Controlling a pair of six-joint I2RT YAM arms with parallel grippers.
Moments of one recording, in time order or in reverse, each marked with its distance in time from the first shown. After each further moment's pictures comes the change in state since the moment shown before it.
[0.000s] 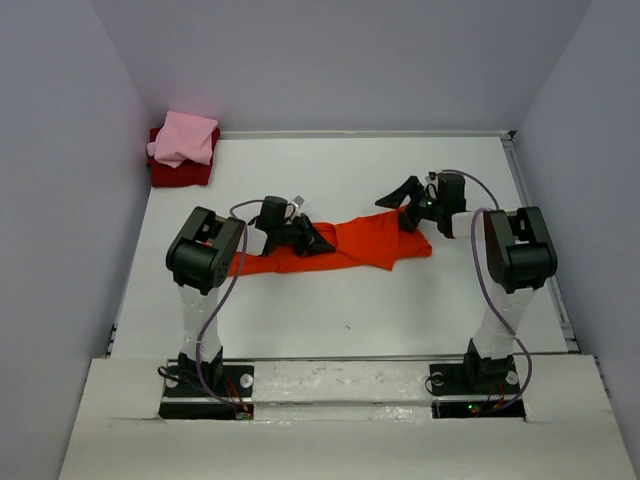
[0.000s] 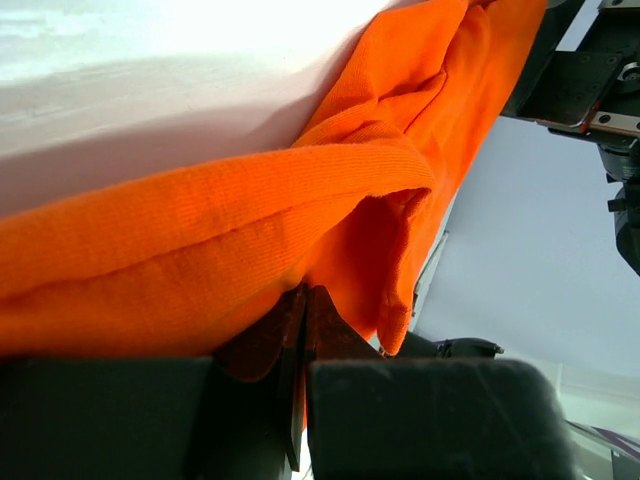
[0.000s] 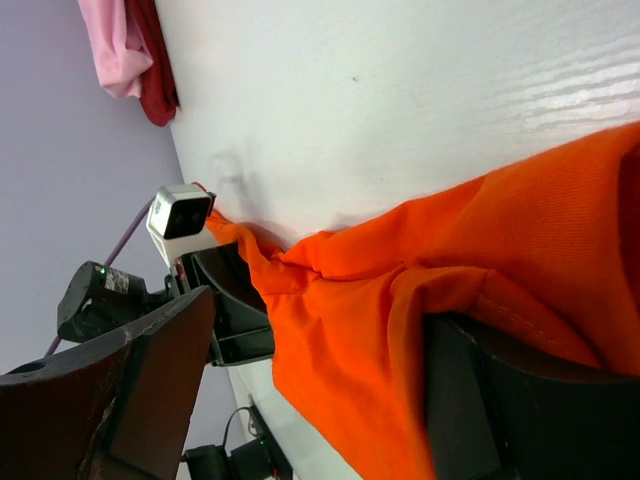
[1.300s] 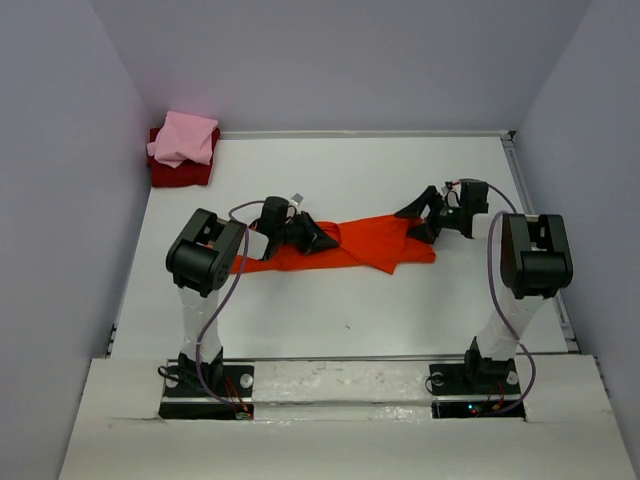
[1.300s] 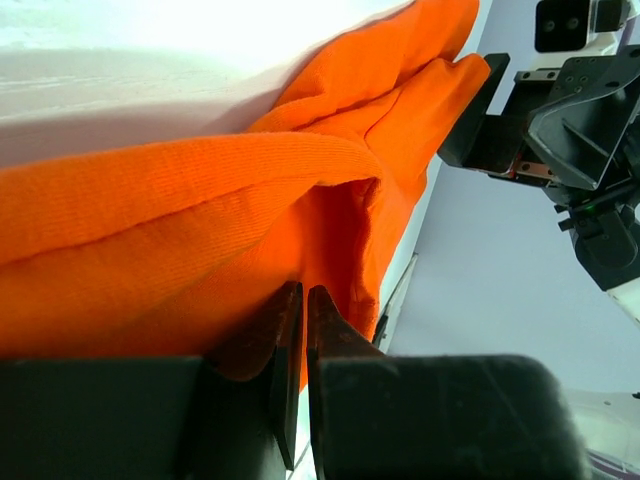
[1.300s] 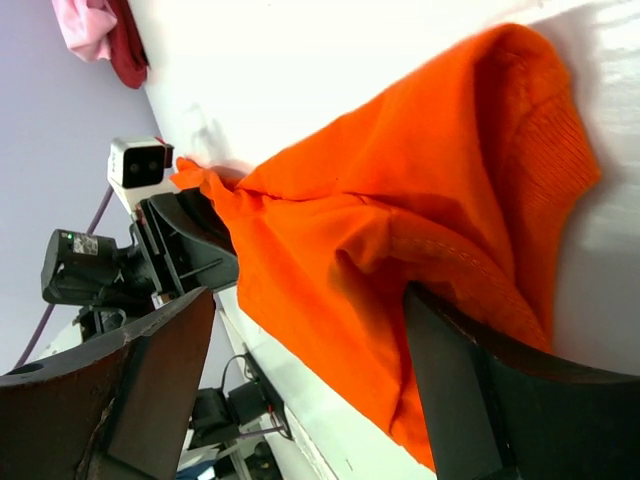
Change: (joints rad) left arm -0.027 -0.025 -0.041 0.148 -0.049 -0.139; right arm -0.143 -0.076 -0.042 -0.257 -0.146 -0.182
